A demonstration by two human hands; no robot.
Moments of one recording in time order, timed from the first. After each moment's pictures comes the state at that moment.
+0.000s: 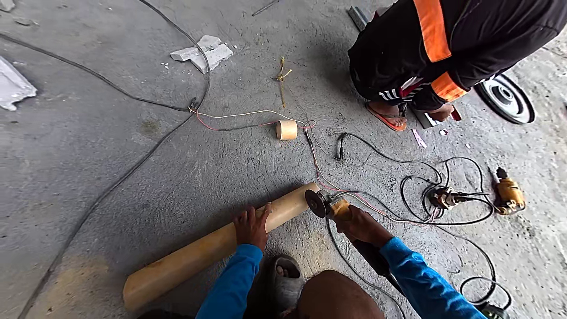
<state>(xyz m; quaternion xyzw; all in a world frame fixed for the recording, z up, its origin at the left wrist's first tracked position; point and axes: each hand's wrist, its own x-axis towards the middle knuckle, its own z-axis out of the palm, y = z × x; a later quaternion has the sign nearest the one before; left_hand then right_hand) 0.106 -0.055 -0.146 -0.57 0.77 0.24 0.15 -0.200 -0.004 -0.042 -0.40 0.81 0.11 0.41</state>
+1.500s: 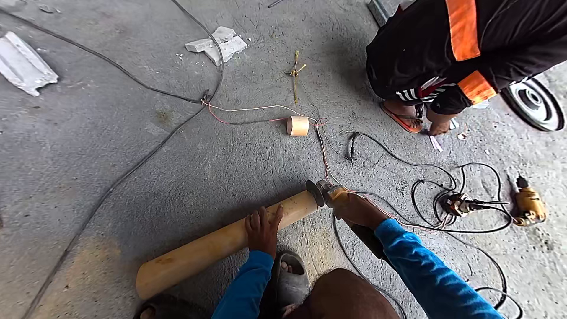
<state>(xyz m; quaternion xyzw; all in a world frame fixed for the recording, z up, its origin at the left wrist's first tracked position) 0.099 -0.005 -0.178 -0.60 0.80 0.06 -0.07 -0.188 -0.052 -0.051 -0.43 0.81 0.18 0.36</state>
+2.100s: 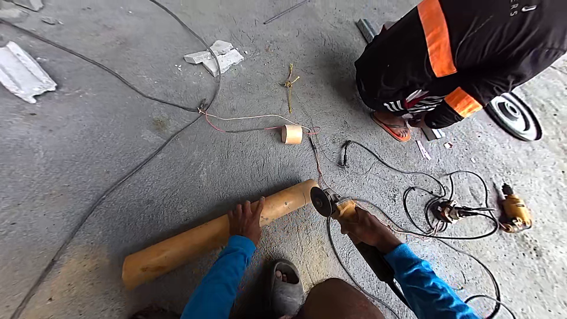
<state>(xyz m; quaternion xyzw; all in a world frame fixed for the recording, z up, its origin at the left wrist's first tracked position) 0.123 -0.080 -0.144 -0.58 0.78 0.20 0.12 -0.201 -0.017 -0.020 -0.41 0.82 0.06 0.40</state>
